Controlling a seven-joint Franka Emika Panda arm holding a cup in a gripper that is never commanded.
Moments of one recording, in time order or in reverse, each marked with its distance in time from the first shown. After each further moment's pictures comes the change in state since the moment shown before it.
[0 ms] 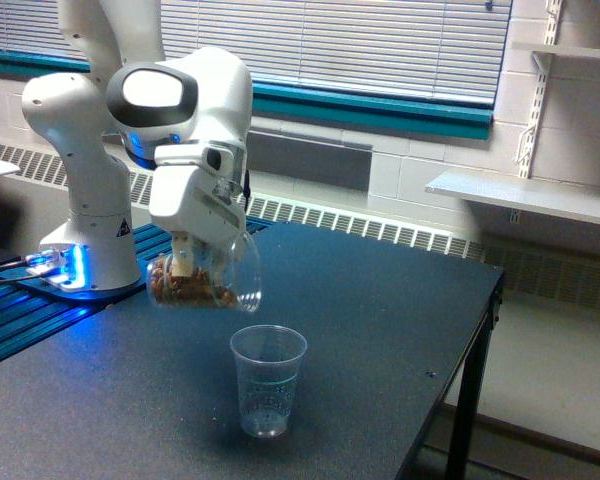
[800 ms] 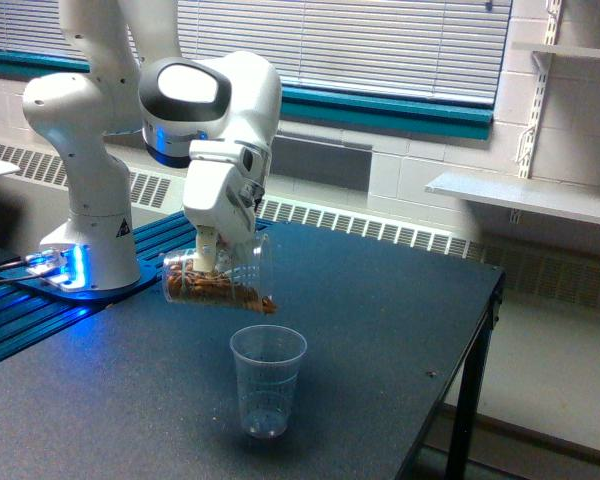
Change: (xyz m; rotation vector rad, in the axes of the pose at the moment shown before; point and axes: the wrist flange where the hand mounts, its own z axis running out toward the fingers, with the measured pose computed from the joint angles) arm 0.012 -0.025 -0.004 -0.092 0.011 -0.160
